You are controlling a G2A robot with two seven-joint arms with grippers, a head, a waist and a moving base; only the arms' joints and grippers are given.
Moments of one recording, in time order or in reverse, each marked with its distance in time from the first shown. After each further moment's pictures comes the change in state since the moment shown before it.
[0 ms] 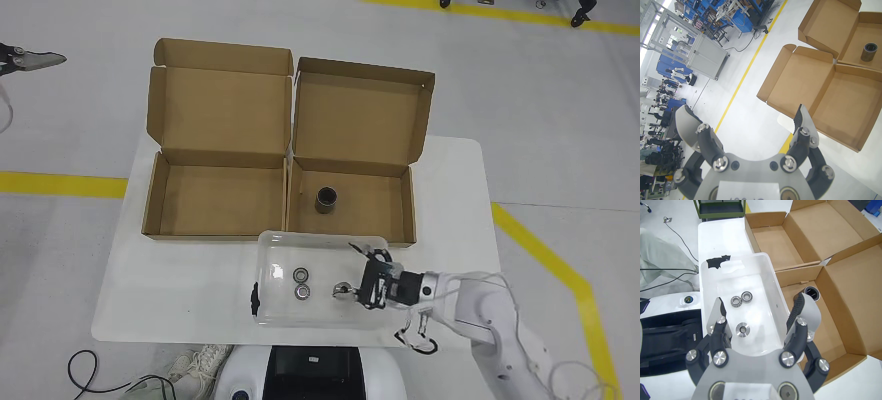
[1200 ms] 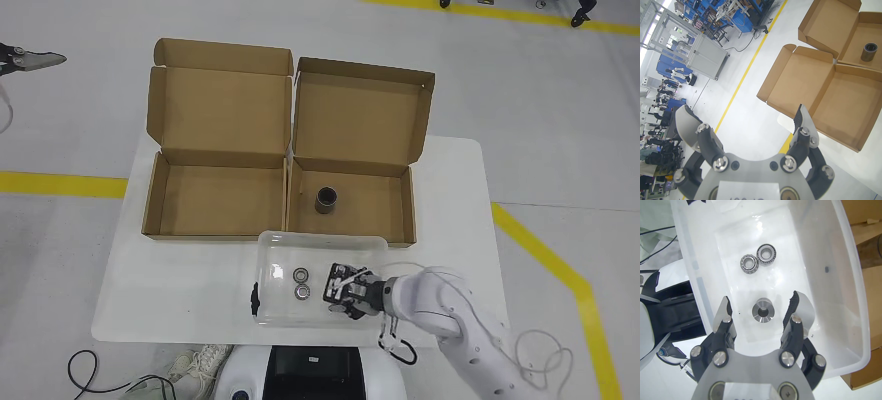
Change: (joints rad) left arm 0.000 0.000 0.000 0.000 0.000 0.000 0.000; right arm 0.177 -0.008 -0.271 0.129 0.202 0.228 0.548
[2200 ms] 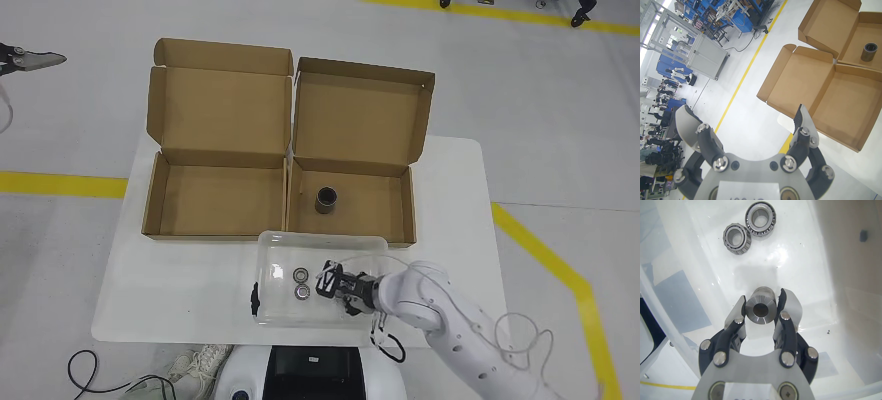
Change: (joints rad) left arm 0.000 0.000 0.000 0.000 0.000 0.000 0.000; right arm 0.100 -0.015 -0.117 0.107 0.038 0.144 0.123
